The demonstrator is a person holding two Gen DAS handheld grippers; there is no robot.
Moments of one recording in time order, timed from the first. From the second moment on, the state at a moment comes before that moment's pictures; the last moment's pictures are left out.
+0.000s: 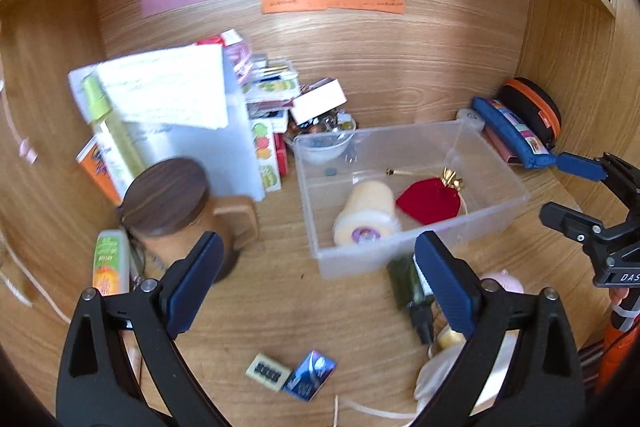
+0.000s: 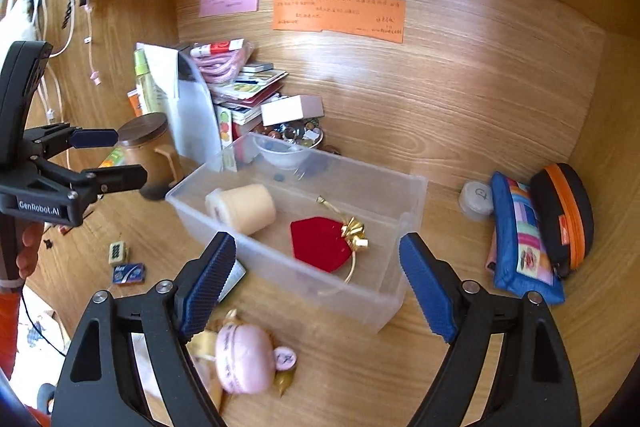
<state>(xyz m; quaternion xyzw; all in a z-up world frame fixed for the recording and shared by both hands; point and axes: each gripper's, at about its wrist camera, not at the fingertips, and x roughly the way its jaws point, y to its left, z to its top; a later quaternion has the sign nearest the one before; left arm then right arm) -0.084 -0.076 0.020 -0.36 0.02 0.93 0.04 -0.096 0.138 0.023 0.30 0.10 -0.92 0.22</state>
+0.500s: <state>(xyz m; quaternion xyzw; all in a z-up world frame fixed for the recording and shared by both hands) -0.044 -0.114 -0.025 -0.39 -0.02 0.92 0.02 -0.061 0.141 -0.011 0.34 0.07 -0.92 0.20</state>
